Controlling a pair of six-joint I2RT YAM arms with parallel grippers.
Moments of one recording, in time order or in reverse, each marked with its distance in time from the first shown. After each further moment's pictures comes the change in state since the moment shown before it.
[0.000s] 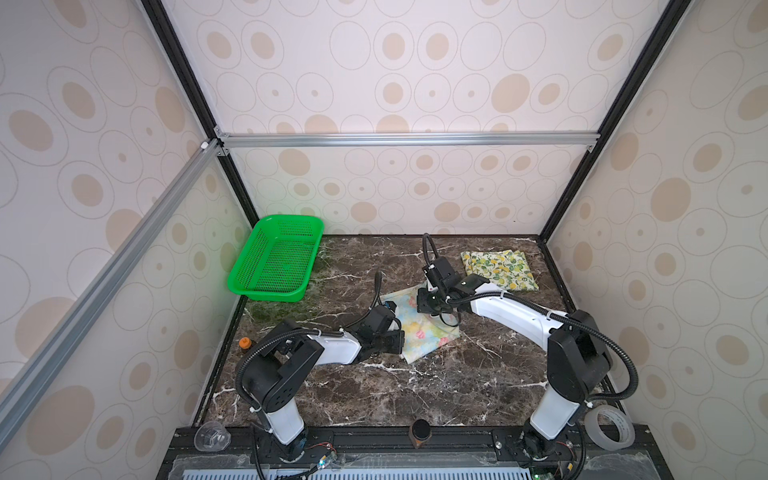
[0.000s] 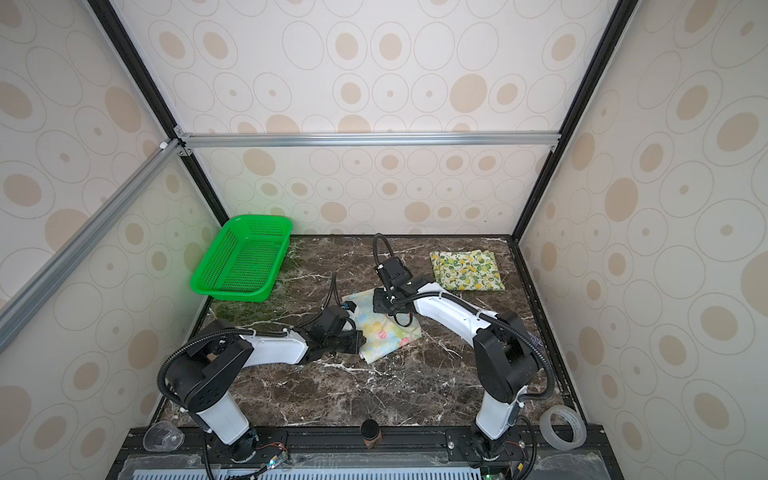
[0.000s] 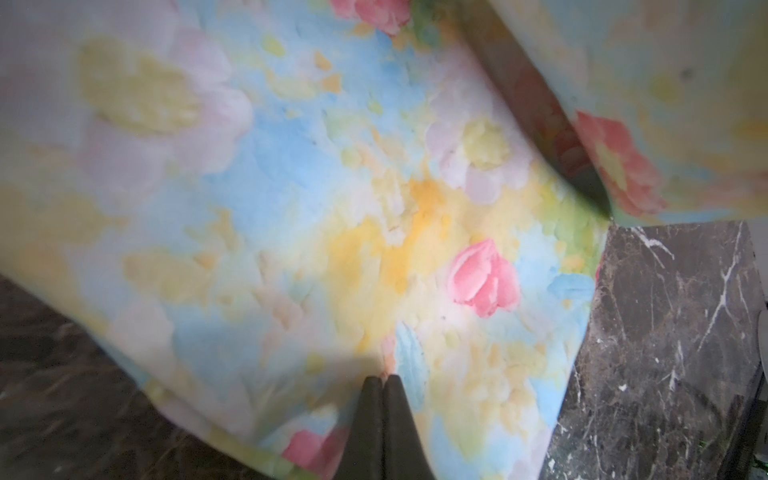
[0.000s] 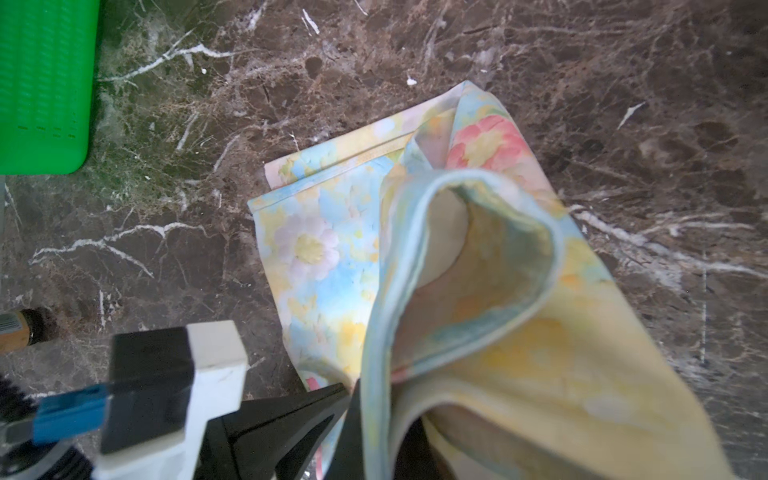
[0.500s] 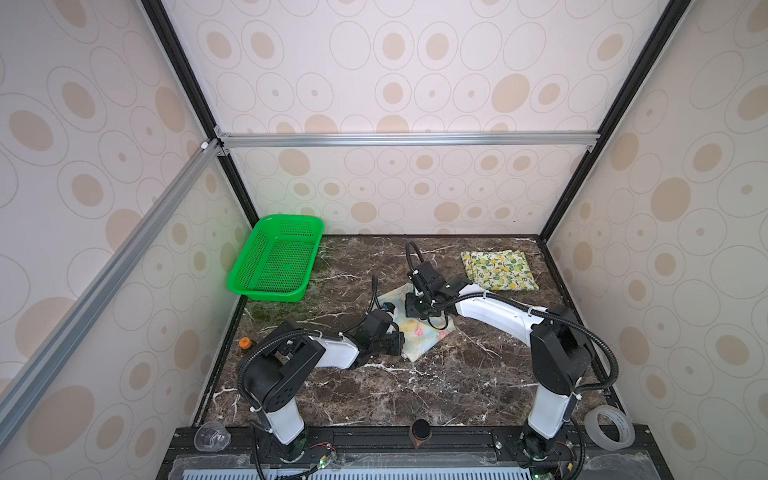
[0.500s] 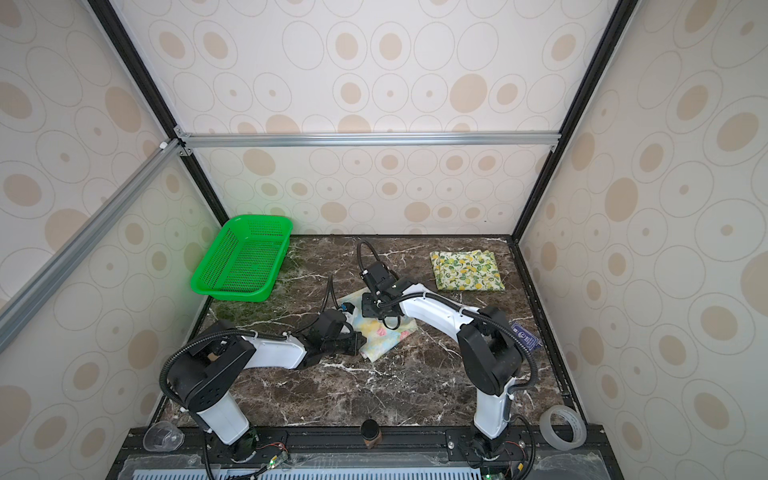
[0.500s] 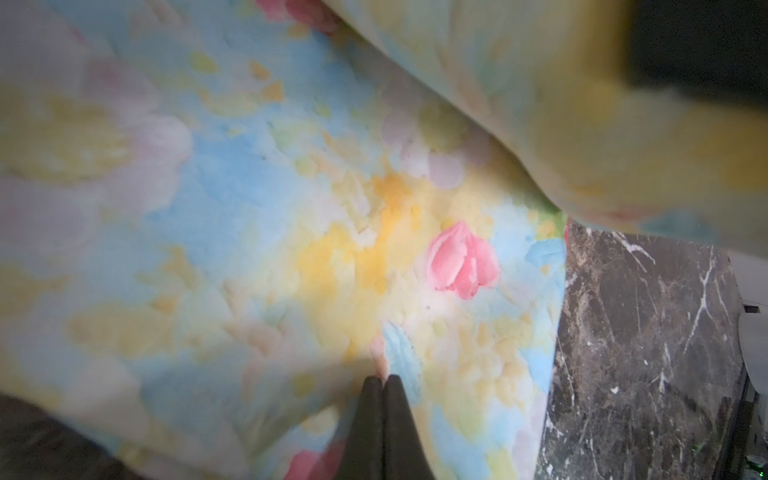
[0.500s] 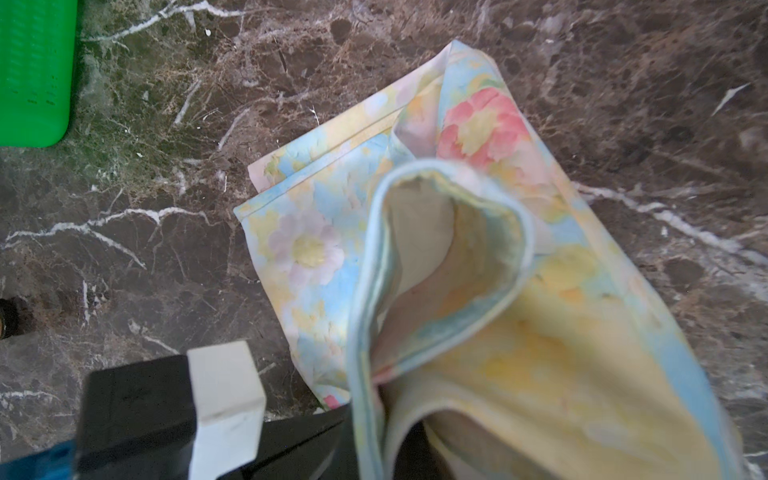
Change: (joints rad) left arm -0.004 0.003 -0.064 0.132 0.008 -0.025; right arm 0.071 0.097 0.045 0.023 0.017 0.034
